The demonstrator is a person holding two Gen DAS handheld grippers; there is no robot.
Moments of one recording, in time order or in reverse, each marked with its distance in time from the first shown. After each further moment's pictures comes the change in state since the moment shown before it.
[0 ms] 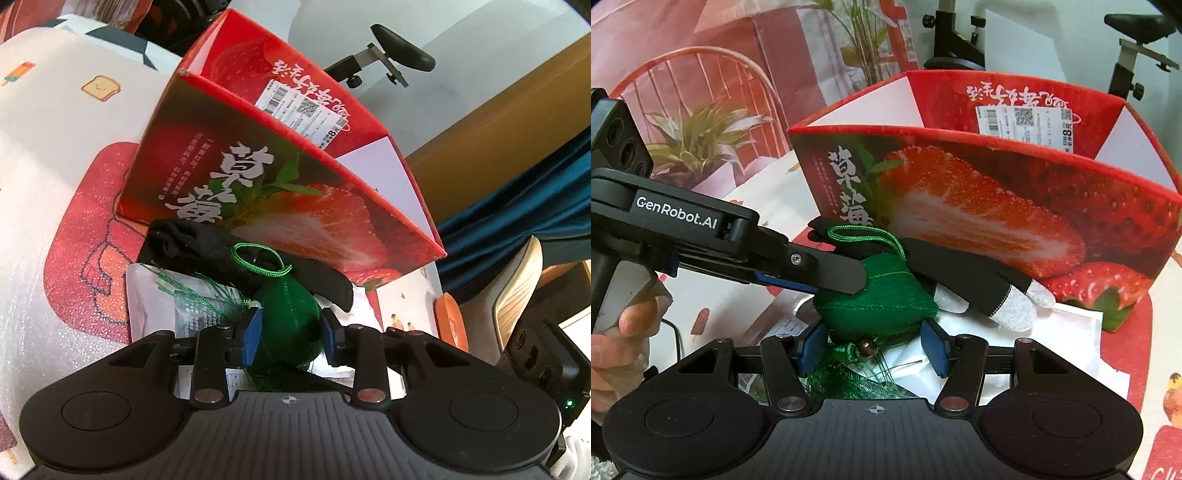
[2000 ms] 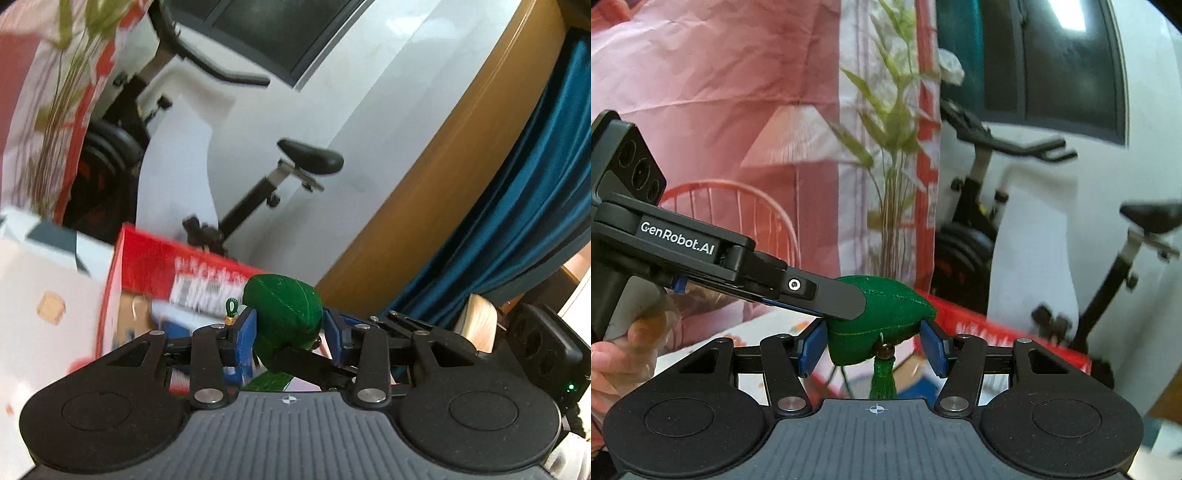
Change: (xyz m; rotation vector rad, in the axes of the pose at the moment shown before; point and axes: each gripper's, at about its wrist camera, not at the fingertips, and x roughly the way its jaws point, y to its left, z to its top) left arm -0.088 -0.093 0.076 0.243 -0.313 -0.102; right arm -0.102 0.015 0.146 -0.283 -0.391 -0.038
